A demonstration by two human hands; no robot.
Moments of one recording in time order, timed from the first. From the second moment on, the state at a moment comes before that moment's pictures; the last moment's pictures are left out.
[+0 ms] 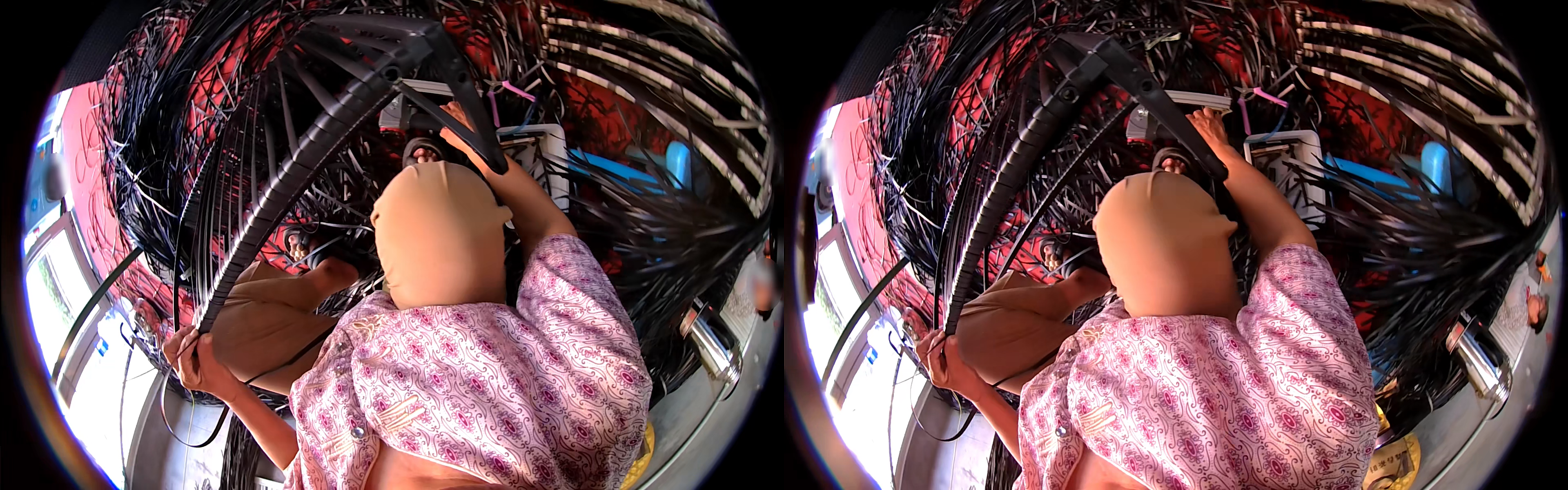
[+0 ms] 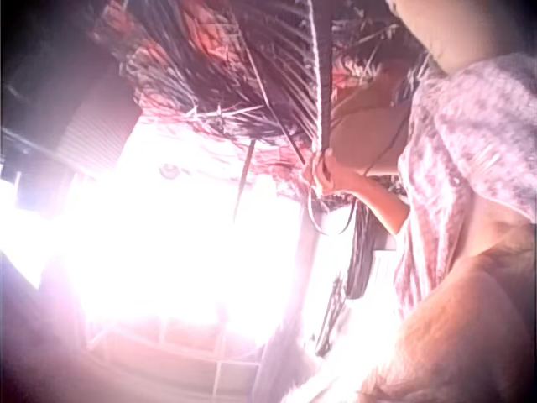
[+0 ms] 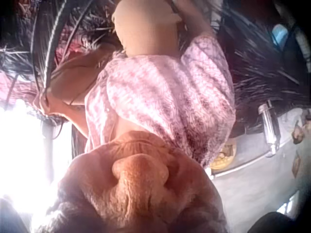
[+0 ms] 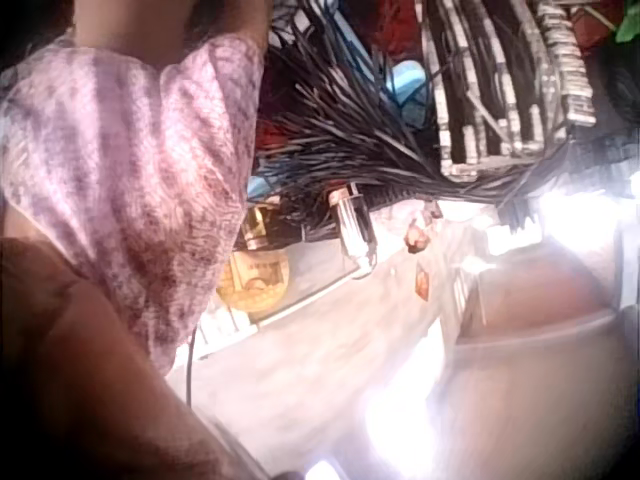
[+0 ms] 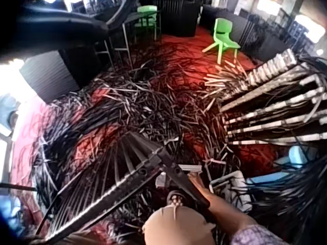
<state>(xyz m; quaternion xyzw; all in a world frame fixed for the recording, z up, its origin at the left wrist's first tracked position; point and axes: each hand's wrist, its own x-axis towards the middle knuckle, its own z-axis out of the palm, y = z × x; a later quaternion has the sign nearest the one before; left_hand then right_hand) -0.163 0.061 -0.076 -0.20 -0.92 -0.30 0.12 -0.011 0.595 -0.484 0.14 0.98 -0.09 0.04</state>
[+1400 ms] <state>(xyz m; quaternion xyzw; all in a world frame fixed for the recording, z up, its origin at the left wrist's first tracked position) -0.061 0.051 -0.120 -0.32 -0.84 -0.39 0.22 -0.020 0.422 0.157 0.01 0.82 -0.57 0.04</state>
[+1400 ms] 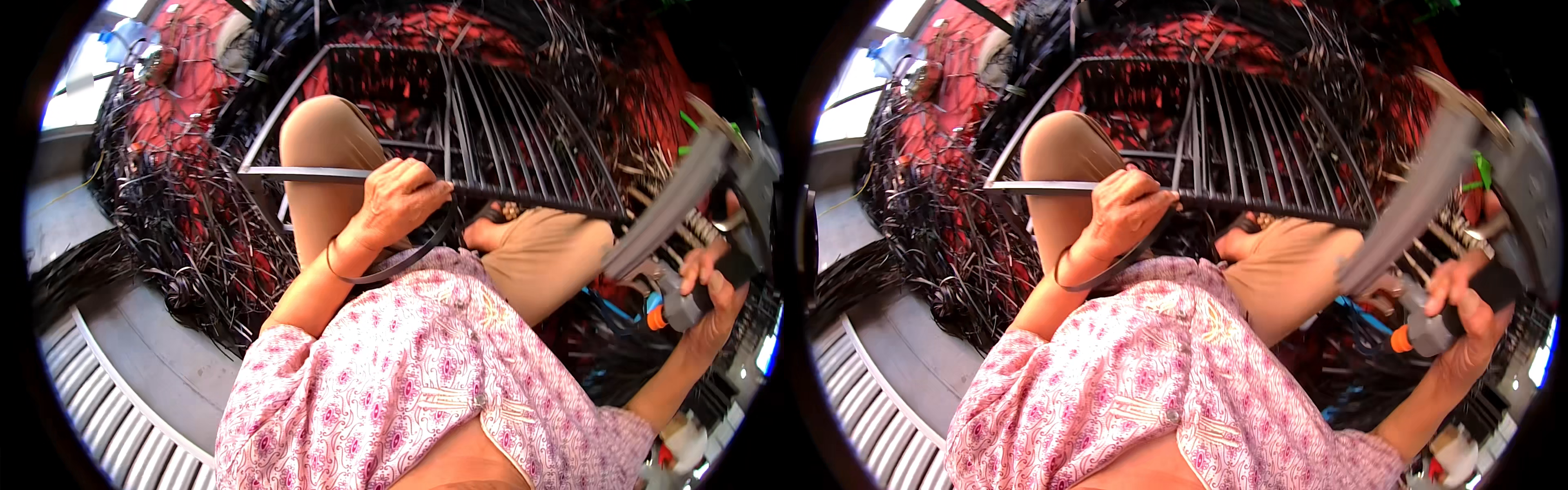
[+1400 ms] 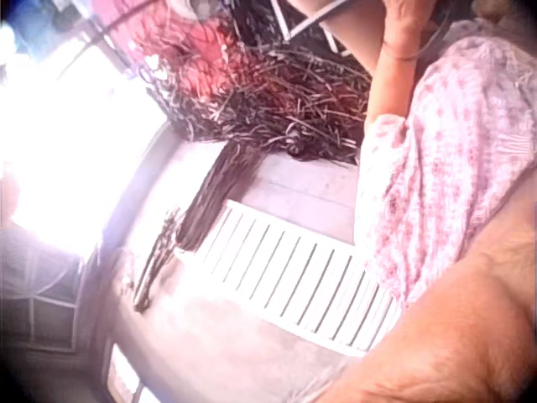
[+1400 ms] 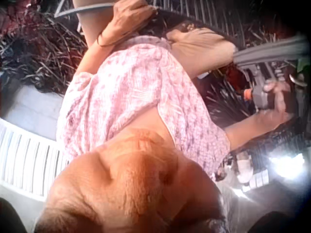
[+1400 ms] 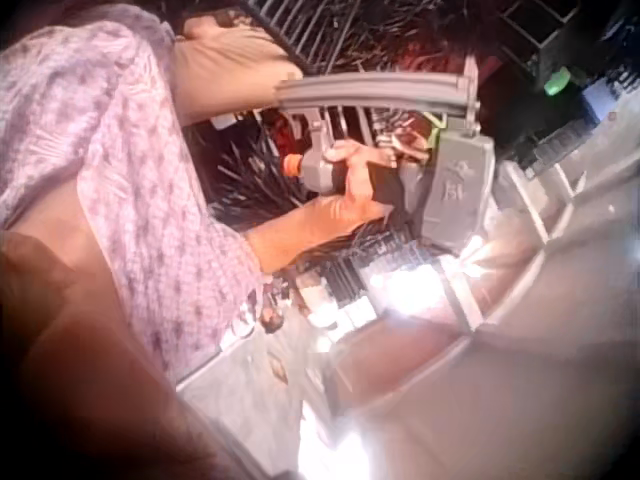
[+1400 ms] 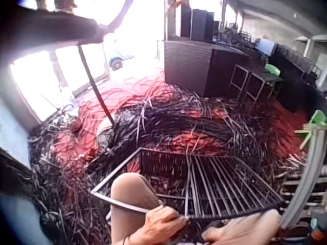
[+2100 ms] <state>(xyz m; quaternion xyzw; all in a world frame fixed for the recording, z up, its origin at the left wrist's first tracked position) -0.060 0.045 -0.122 -0.34 -0.83 -0.40 0.18 -0.181 0.273 0.085 0.18 0.72 -0.35 0.58</state>
